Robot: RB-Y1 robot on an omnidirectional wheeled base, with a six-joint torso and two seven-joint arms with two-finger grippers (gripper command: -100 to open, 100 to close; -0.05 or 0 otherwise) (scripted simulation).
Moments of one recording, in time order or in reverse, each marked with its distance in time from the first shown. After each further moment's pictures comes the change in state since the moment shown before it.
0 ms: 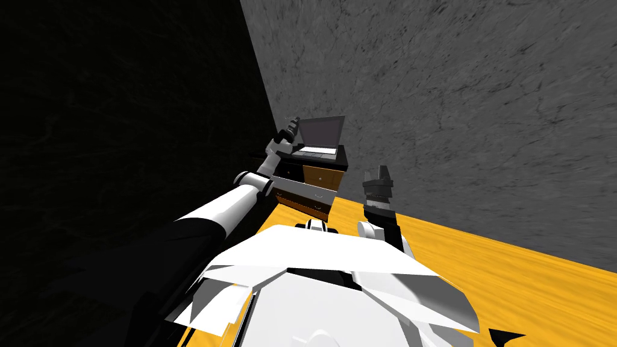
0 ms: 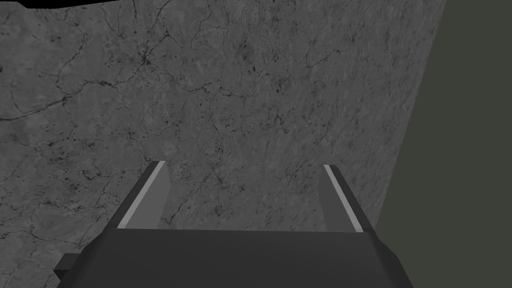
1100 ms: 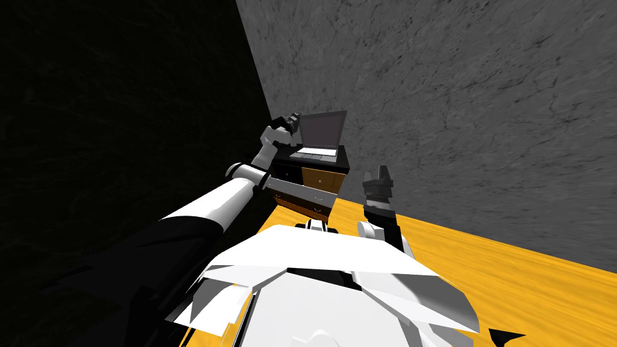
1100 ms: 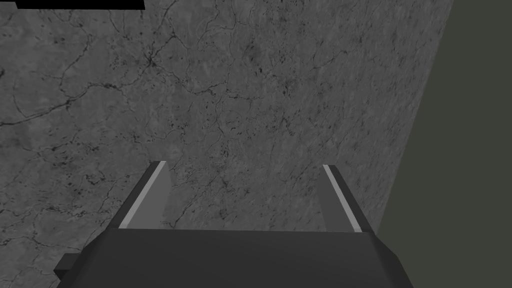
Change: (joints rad) left arm -0.125 0.076 -0.066 -0.014 0.118 0.286 0.003; right arm 0.000 0.000 0.000 0.000 0.000 0.000 0.000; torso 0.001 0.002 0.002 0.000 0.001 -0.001
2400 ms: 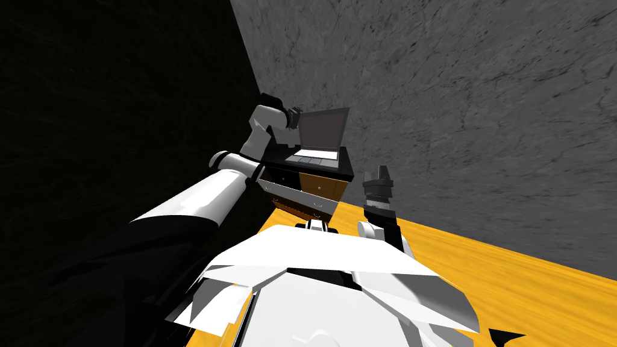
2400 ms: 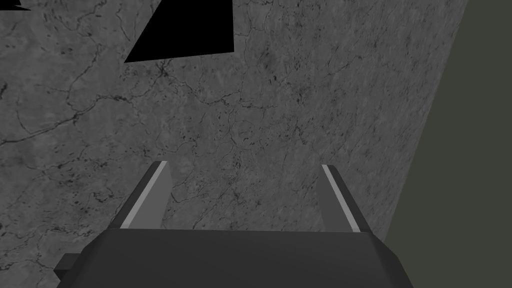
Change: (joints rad) left arm -0.152 0.105 -0.090 -0.033 0.183 0.369 -0.003; right arm 0.000 0.000 0.000 0.000 0.000 0.000 0.000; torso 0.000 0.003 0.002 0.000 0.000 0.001
